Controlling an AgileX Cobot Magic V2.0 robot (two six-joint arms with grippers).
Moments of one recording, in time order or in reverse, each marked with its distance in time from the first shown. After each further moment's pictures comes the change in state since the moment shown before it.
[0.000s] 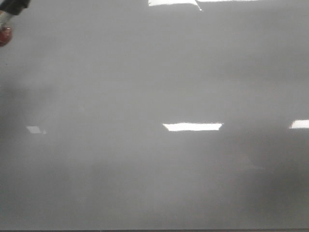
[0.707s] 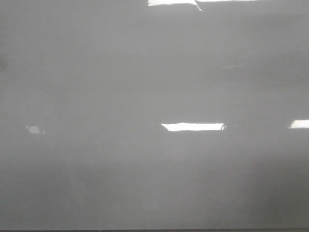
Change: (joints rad) left arm 0.317 0.178 0.119 0.180 -0.615 -0.495; right arm 0.000 -0.183 0.146 -0.016 -0.190 0.052
